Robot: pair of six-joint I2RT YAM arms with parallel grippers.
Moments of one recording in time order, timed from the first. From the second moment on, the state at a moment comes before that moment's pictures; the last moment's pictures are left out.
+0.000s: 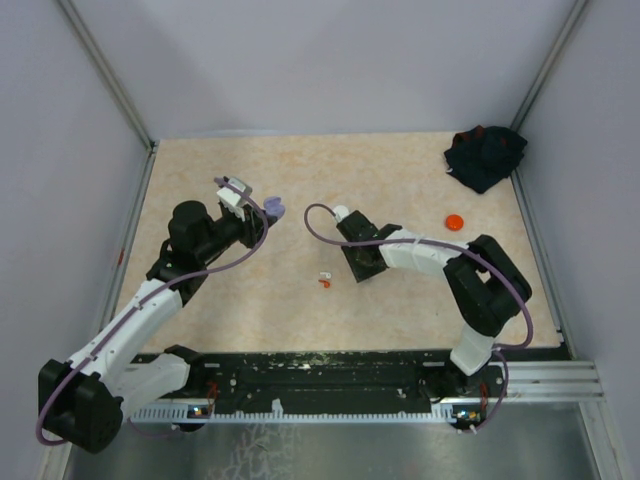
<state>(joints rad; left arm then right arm) -0.39 1.00 0.71 0.14 0.35 -0.02 0.71 1.70 1.01 -0.49 0.17 0.23</state>
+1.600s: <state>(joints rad) -0.38 0.94 0.52 0.50 0.51 -0.06 0.73 1.31 1.06 -0.38 0.14 0.23</state>
